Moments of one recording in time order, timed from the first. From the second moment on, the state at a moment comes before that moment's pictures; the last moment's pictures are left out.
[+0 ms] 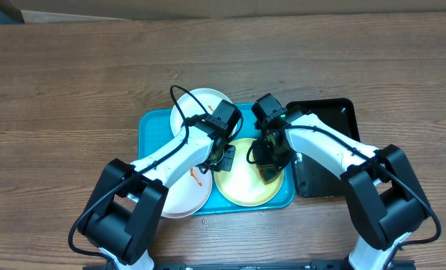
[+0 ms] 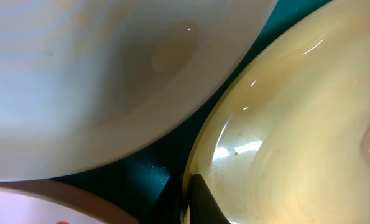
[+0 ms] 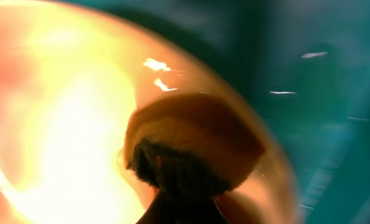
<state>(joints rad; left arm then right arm) -0.55 1.84 1.13 -0.76 0.00 -0.33 0.54 1.90 1.20 -0.82 -0.22 0.36</state>
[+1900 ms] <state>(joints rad) -0.55 1.85 1.13 -0.76 -0.01 -0.32 0.12 1.81 1.16 -0.88 -0.01 0.31</state>
